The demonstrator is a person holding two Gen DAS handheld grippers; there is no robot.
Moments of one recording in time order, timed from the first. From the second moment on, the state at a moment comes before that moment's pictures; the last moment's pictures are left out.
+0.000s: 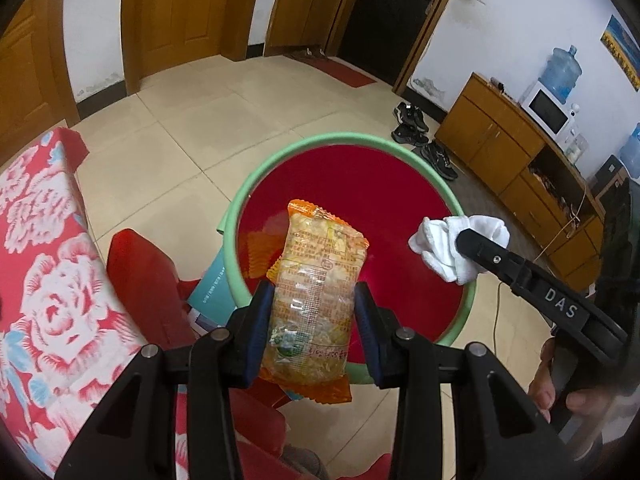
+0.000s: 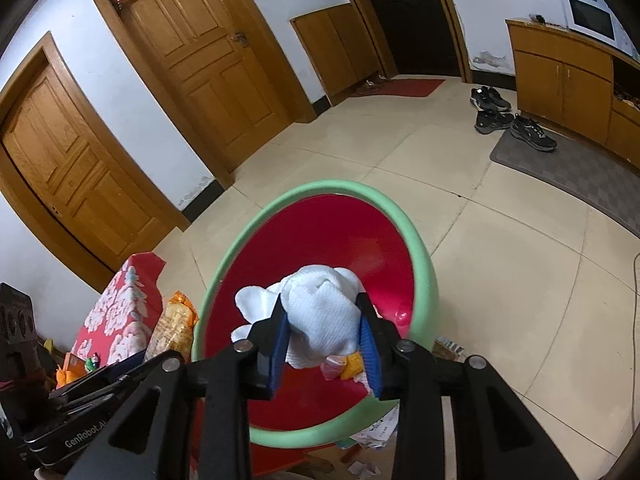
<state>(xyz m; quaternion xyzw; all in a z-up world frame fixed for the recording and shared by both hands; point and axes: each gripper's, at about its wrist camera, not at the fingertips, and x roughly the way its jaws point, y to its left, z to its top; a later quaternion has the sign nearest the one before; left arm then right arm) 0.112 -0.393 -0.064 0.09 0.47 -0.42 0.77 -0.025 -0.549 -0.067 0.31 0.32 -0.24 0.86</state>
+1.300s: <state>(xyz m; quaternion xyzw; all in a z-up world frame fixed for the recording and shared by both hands) 0.117 -0.287 -0.020 0.00 0.45 -0.36 0.82 -0.037 -0.507 -0.032 0.31 0.30 -0.20 0.88</state>
